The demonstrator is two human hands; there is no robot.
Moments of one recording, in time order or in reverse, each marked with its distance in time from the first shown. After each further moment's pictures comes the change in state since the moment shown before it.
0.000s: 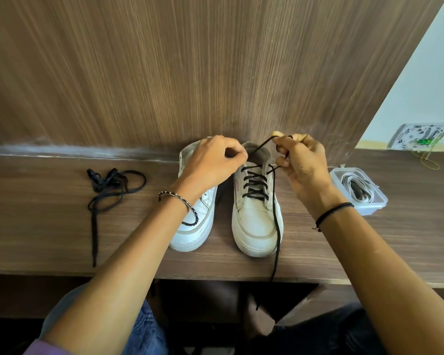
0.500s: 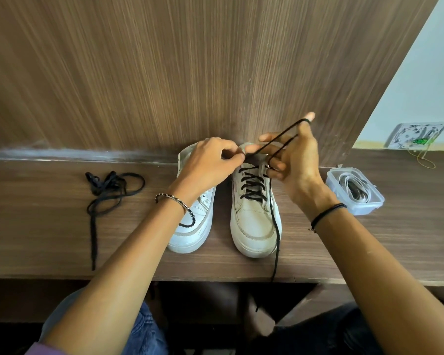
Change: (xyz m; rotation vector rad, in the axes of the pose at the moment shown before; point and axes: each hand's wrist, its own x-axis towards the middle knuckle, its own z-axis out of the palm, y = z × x) left_hand 0.001 -0.002 -0.001 0.005 -0.024 0.019; right_hand -0.018 -0.012 0.010 -0.040 -0.168 0.135
